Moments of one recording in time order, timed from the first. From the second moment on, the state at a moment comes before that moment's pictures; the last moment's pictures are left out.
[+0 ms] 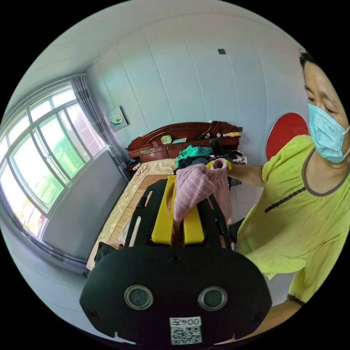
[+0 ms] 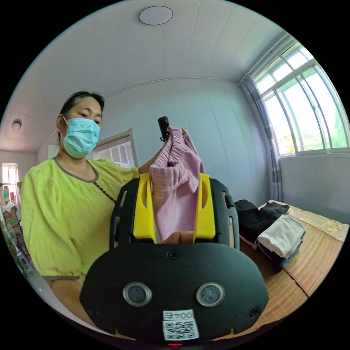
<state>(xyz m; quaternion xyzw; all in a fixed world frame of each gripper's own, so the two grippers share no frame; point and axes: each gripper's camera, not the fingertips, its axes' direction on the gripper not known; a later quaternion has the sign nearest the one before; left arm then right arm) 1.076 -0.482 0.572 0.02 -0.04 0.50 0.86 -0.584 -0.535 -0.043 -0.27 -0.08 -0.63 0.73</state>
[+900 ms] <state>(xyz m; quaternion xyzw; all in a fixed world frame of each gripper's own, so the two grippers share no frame) 0.661 -0.413 0.644 -0.07 0.00 0.01 1.00 -0.412 -0.637 0.103 -0.12 0.29 -0.19 0.93</state>
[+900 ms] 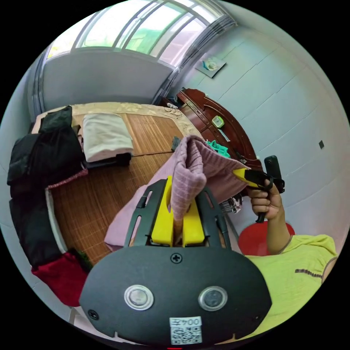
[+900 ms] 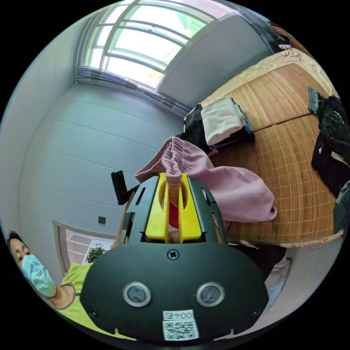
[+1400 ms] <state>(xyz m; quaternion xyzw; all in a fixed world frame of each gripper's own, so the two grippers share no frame) 0.638 -0.287 0.536 0.11 -0.02 0.10 0.99 -0.376 -0.631 0.176 -0.18 0.20 -0.14 0.95</state>
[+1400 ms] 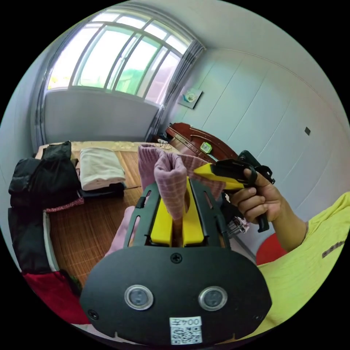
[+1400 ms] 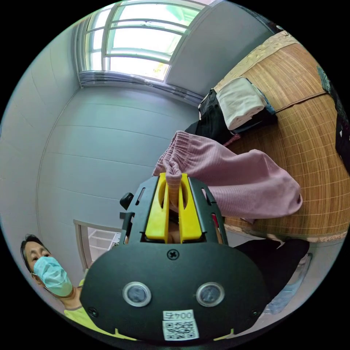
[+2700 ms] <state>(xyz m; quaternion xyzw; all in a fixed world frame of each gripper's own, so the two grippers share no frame) 0.694 -0.007 0.568 -0.01 -0.54 0.48 0.69 -0.305 -0.636 0.167 -0.24 0.26 -0.05 0.93</state>
